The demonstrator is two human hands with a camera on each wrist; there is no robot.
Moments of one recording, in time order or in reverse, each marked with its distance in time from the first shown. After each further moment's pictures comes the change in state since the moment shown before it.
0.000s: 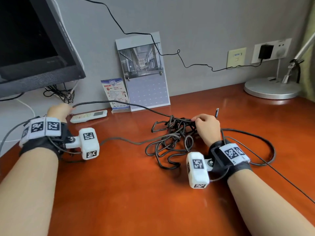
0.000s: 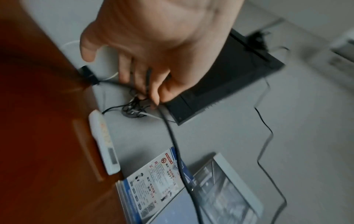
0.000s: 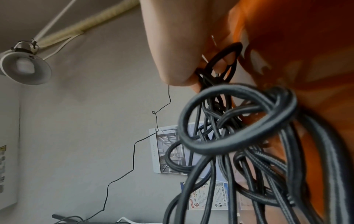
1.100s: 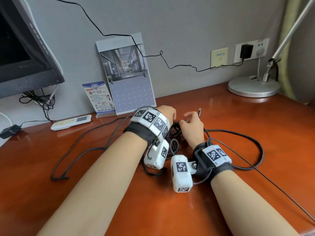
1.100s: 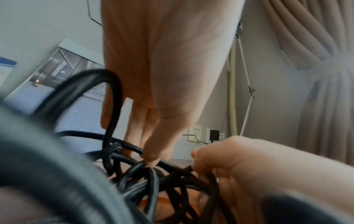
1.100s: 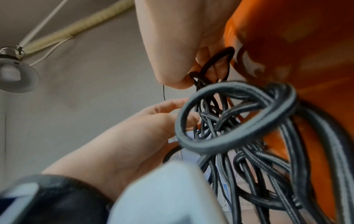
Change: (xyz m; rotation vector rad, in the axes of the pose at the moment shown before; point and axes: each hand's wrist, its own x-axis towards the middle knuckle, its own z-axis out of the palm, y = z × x) left_hand -0.161 0.078 0.207 1.086 -0.789 0.904; right_hand 0.006 0.005 0.003 0.163 0.070 0.042
